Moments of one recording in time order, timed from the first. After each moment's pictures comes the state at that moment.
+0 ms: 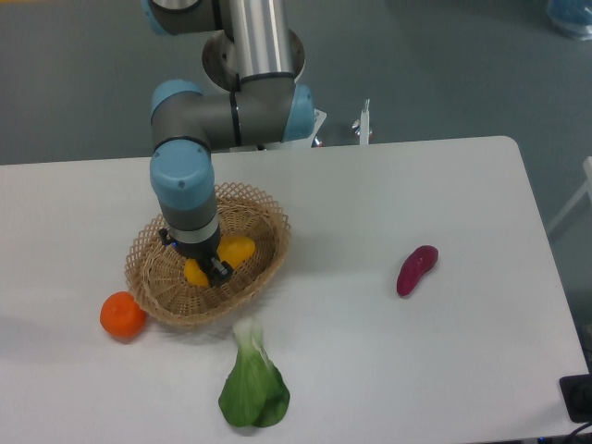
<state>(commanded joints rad) 2.18 -1.84 -1.84 -0.98 1.52 0.95</state>
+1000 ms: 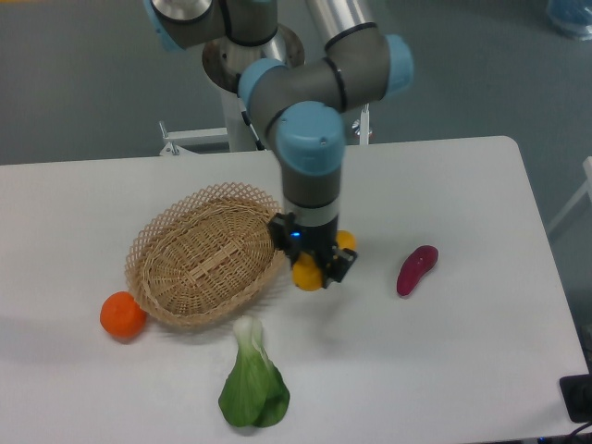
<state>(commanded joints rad) 2.48 -1.85 -1.72 -0.98 1.53 1.12</state>
